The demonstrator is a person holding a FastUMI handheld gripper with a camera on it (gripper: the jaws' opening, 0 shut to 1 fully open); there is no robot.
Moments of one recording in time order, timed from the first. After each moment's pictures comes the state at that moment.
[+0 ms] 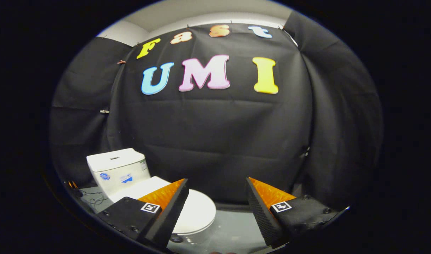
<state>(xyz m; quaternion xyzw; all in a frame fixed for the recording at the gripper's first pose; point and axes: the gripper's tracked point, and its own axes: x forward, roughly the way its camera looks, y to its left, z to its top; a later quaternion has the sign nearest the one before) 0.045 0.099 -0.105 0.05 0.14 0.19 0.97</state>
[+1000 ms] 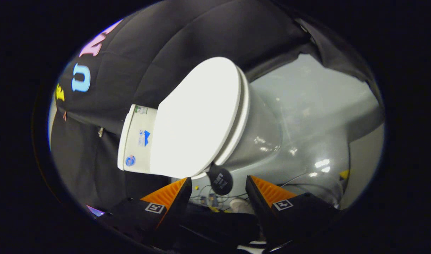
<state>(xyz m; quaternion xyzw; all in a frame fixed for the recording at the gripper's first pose) -0.074 0.204 -0.346 0.41 0.60 0.17 0.67</state>
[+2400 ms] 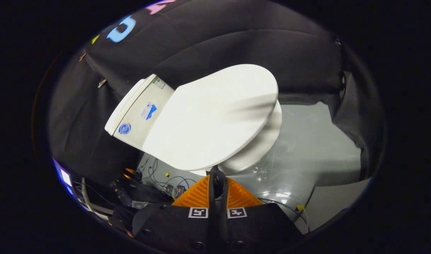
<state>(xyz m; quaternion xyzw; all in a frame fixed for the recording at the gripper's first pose) -0.053 0.198 -0.285 0.12 0.55 0.27 0.78</state>
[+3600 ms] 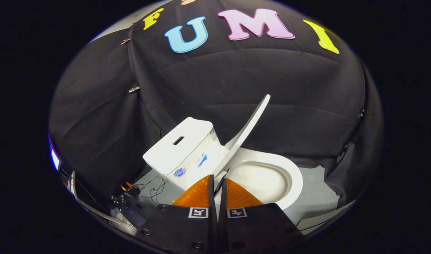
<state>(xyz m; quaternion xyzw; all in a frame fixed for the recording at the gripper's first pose) -0.014 0.374 -0.035 0.07 0.36 0.30 0.88</state>
